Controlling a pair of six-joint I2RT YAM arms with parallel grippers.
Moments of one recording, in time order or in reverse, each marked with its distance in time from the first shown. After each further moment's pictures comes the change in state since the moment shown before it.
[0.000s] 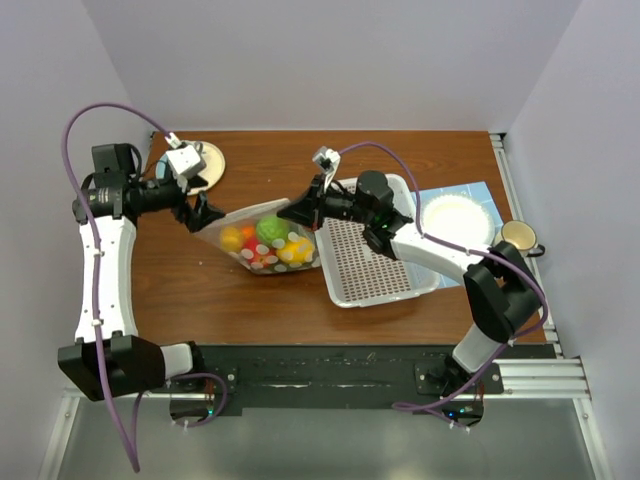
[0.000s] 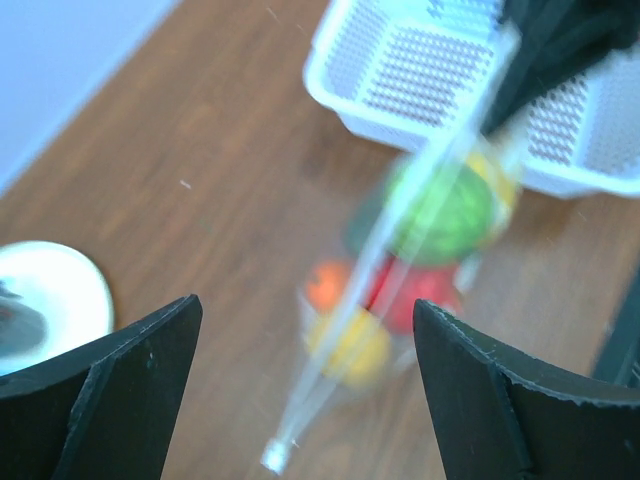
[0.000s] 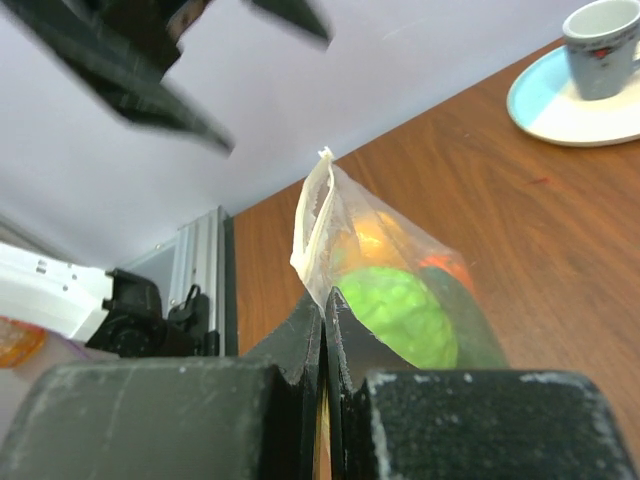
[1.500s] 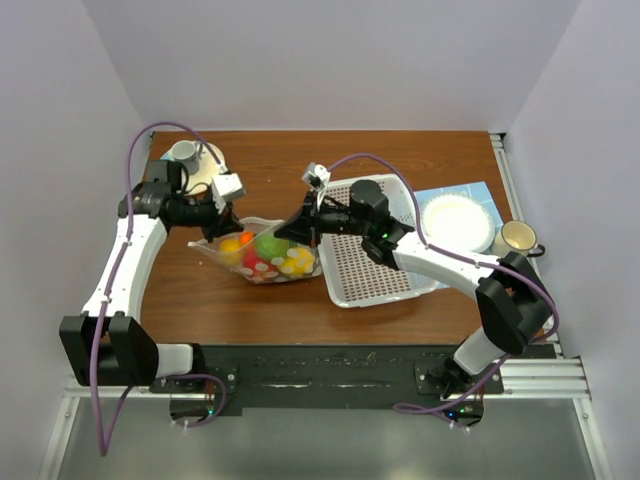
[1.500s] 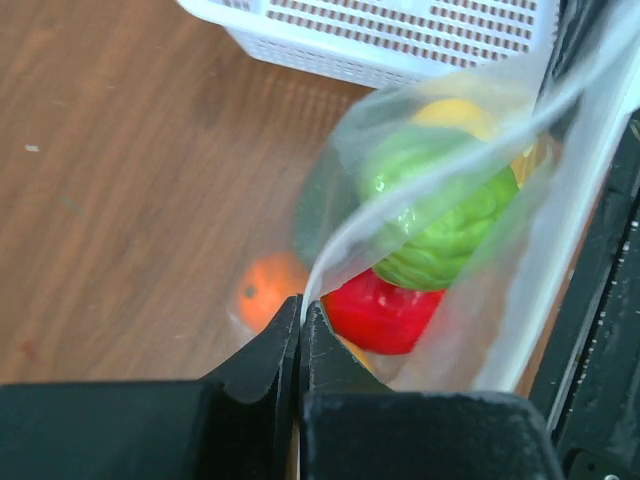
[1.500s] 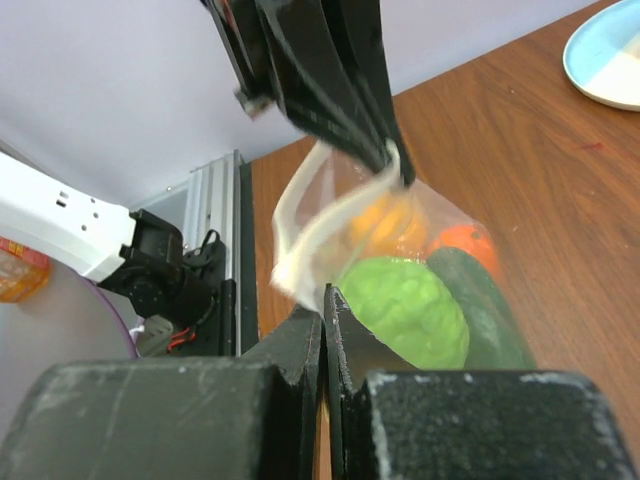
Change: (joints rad) left arm -0.201 0.048 -0.204 0.098 -0.119 -0.005; right arm 0.078 -0.078 -0.035 -0.151 -0.007 -0.119
